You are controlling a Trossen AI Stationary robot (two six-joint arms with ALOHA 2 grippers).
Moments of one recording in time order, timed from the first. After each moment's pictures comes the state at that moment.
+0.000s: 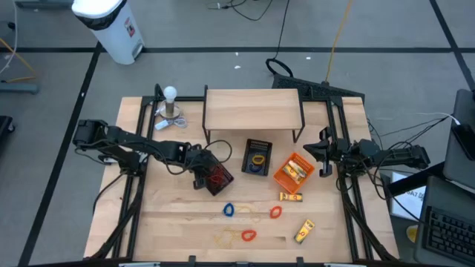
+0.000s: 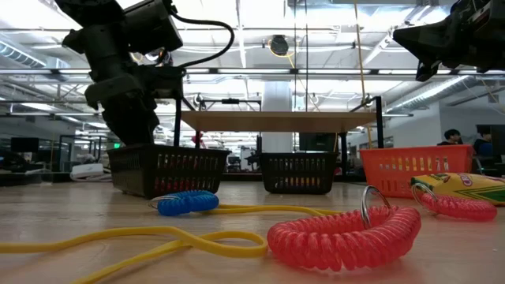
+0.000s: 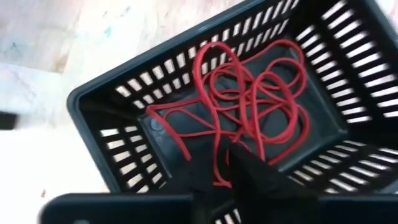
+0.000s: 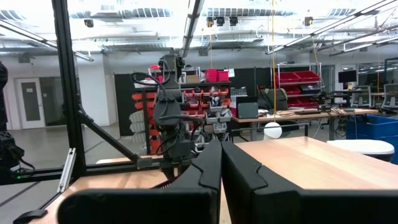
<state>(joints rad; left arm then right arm) -0.05 1.46 0.73 -0.36 -0.03 -0.24 0.09 0.03 0.01 0.30 0.21 0.01</state>
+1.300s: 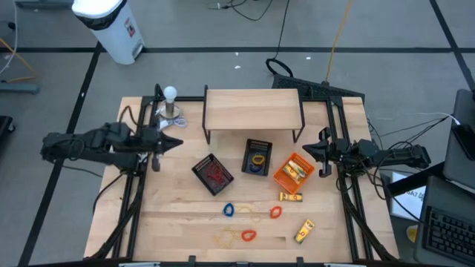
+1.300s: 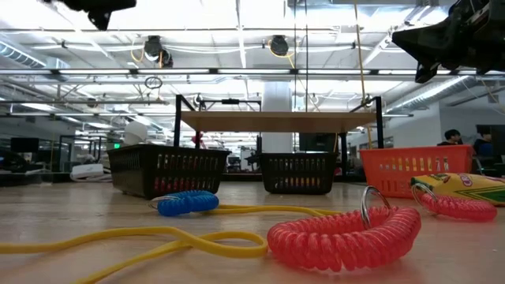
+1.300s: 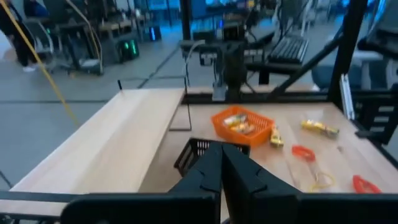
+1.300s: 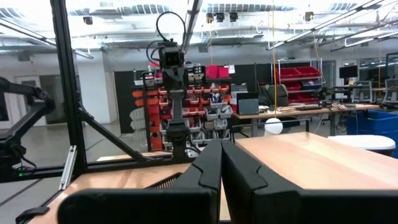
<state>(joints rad) -0.06 0.46 0.62 -0.29 -0.17 0.06 0.09 0.05 0.01 0.30 0.21 0.02</state>
